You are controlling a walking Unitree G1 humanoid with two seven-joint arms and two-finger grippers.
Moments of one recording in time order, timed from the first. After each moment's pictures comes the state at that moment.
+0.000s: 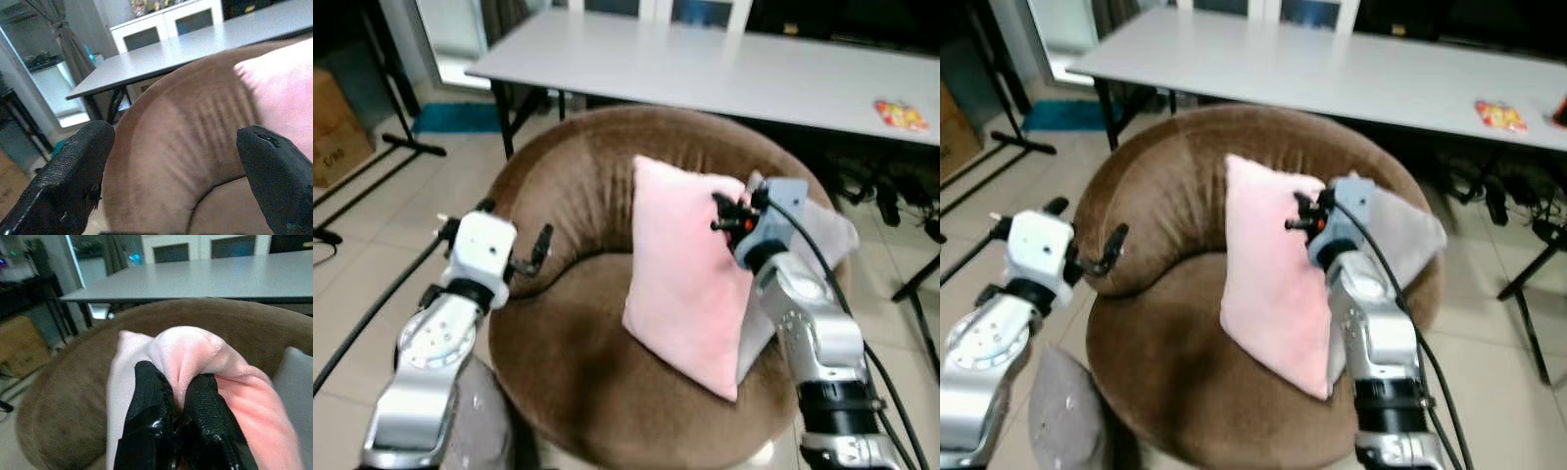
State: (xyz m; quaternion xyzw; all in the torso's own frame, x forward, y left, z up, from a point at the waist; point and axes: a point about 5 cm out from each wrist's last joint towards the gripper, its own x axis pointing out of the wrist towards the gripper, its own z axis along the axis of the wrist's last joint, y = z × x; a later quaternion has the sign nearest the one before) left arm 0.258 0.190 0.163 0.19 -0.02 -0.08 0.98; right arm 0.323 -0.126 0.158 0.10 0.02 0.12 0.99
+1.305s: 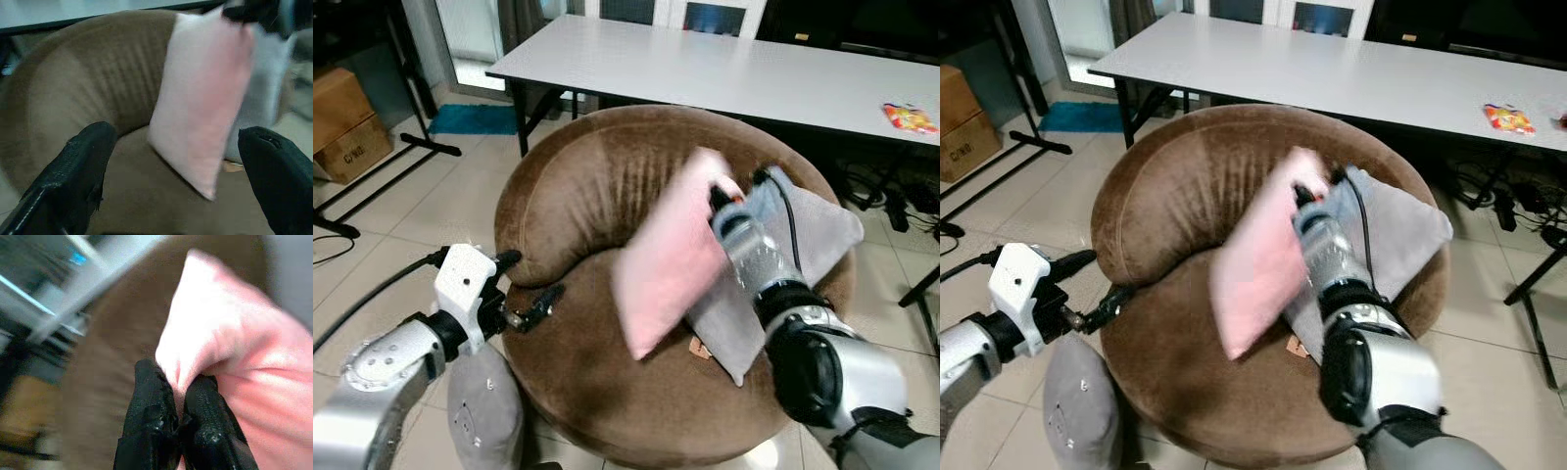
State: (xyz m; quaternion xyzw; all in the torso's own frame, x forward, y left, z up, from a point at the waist) left arm 0.225 0.199 0.154 0.08 0.10 -0.31 0.94; right arm 0.384 -0.146 0.109 0.32 0.14 -0.07 0.93
